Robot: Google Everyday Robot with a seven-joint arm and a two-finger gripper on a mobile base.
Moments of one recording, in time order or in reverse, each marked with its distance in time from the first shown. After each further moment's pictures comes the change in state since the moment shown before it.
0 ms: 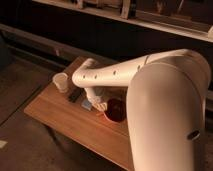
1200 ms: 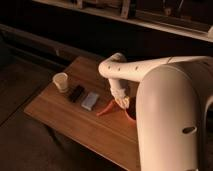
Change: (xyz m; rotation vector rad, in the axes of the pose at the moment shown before) arm -0.046 -0.109 0.034 0.082 0.136 0.209
